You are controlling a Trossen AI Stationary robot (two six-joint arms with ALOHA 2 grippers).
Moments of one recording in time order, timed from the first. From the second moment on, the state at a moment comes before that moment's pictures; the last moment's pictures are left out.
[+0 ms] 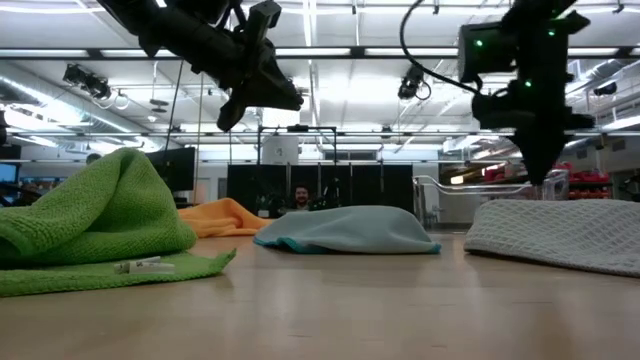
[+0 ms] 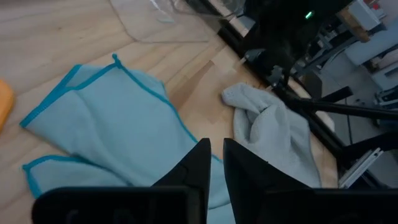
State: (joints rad) left arm 0.15 1.33 0.79 0.11 -0.02 -0.69; right arm -0.24 1.21 0.78 -1.12 0.21 0.89
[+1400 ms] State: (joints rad) left arm 0.16 1.33 0.79 0.15 0.01 -0.69; right arm -0.75 1.20 0.65 -0.82 0.23 0.79
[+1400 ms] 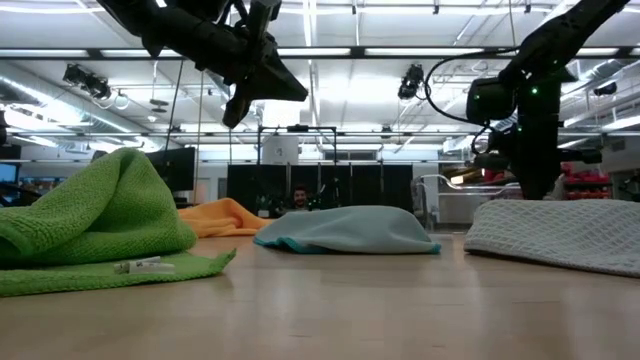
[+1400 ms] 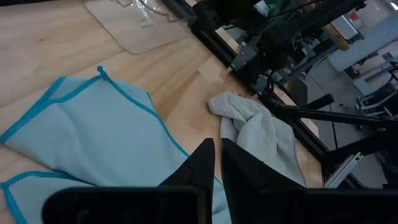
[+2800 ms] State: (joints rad) left arm 0.17 1.18 0.79 -0.07 0.01 -0.64; right arm -0.44 1.85 1.29 -0.68 0.07 0.54
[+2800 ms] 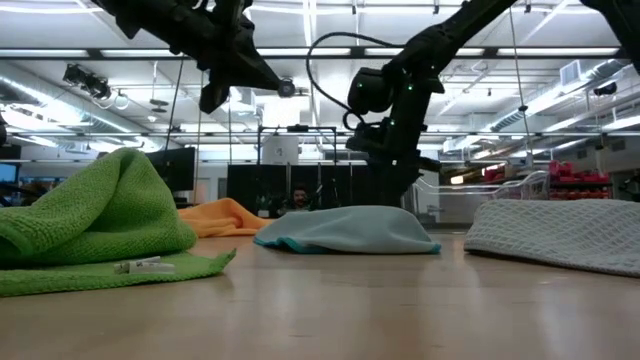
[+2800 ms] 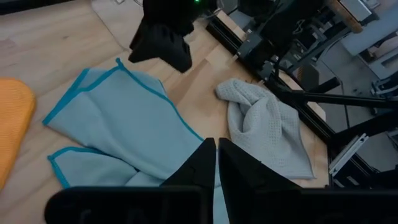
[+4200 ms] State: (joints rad) left arm 0.17 1.18 0.79 -0.07 0.01 -0.64; right arm -0.41 1.90 1.29 -0.60 0.10 0.66
